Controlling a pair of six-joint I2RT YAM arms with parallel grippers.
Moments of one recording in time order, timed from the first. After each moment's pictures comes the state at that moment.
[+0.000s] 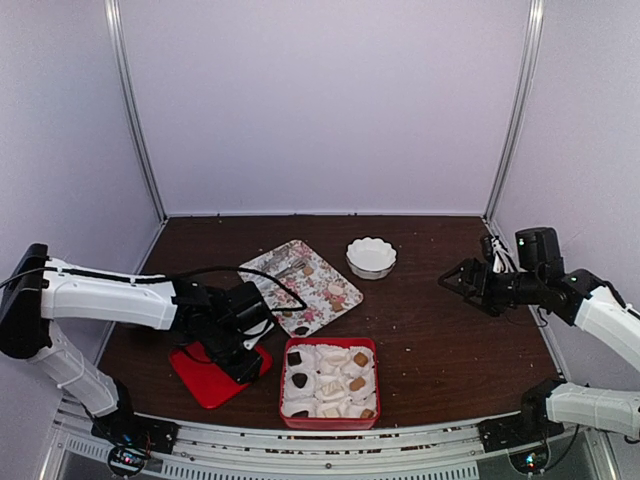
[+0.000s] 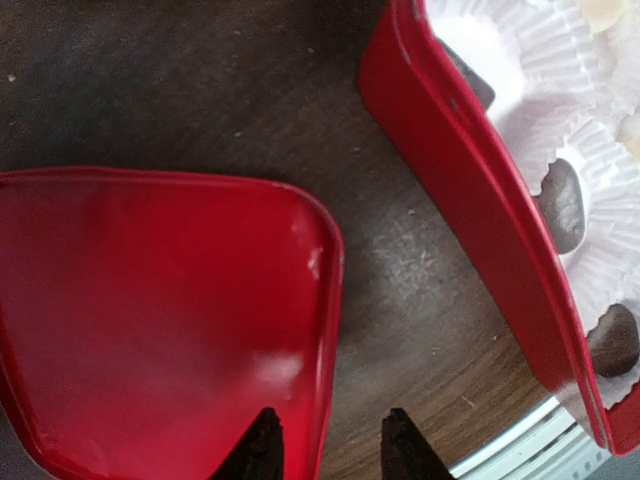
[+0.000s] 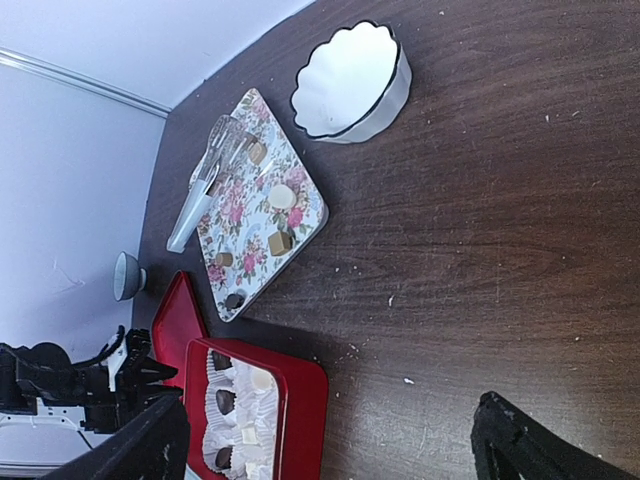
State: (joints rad) left arm -1.04 1.49 0.90 -0.75 -0.01 -0.37; right arm 0.32 0.87 0.67 -0.45 -0.40 0.66
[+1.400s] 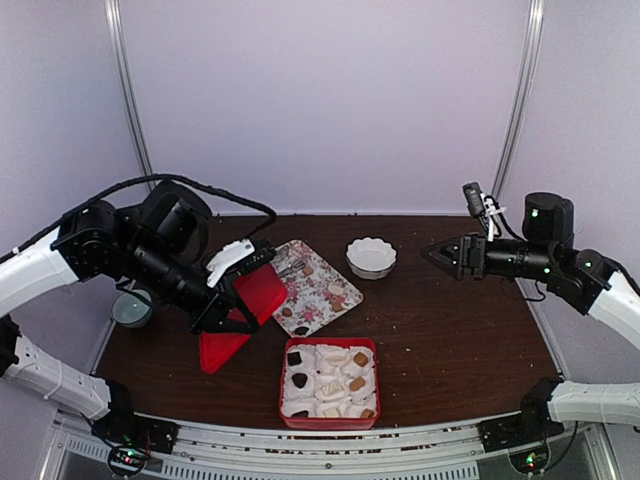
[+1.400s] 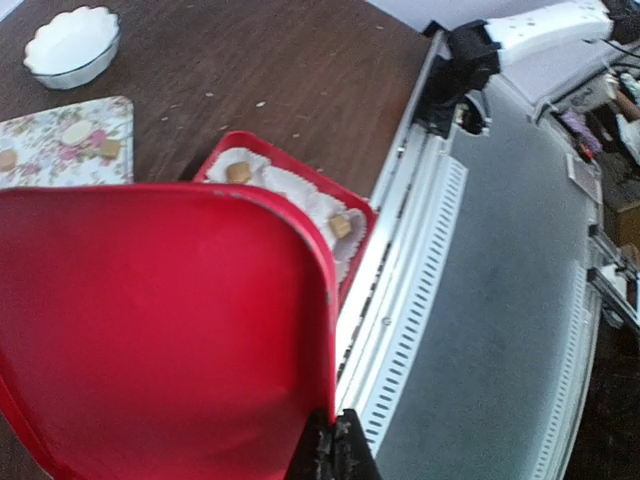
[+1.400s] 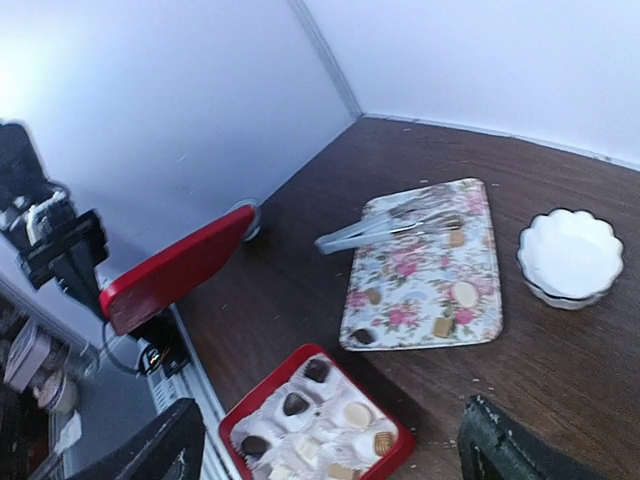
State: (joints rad) left arm -1.08 1.20 1.34 -1.01 0.30 -0.16; right arm 0.55 0.87 0.87 -0.31 -0.44 0.38
